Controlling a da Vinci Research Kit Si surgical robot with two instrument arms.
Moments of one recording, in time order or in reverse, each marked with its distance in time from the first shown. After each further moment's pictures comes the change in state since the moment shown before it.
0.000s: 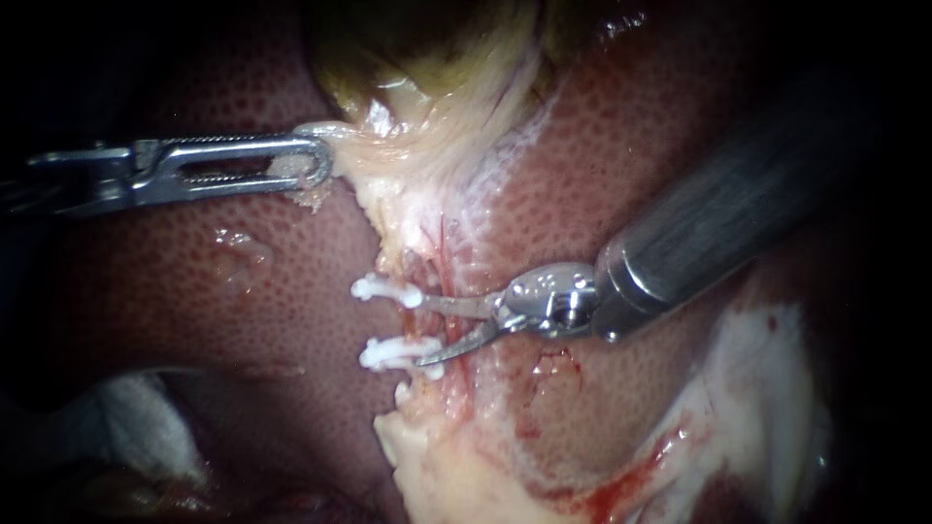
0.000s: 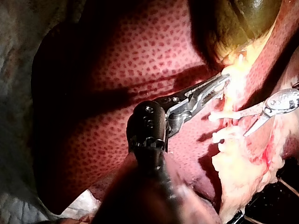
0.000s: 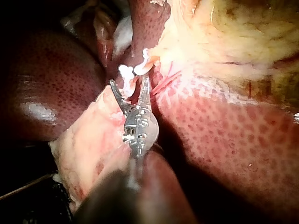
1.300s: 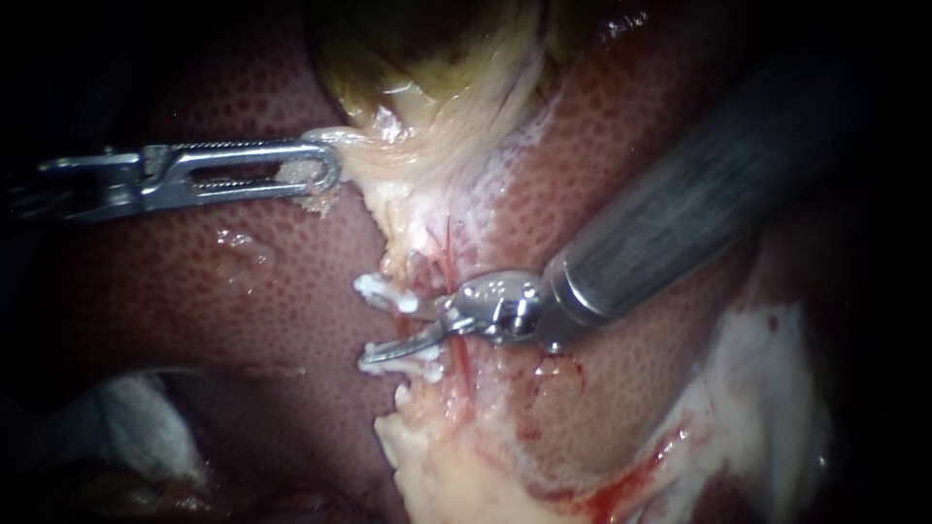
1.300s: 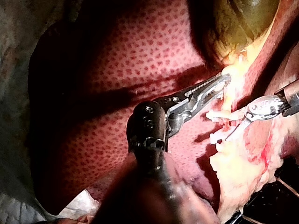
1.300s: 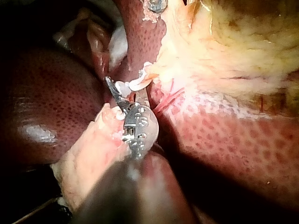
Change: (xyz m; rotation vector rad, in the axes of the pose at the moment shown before) right arm 0.001 0.001 0.005 0.076 0.104 0.055; left arm -0.001 0.000 0.001 -0.006 -0.003 0.002
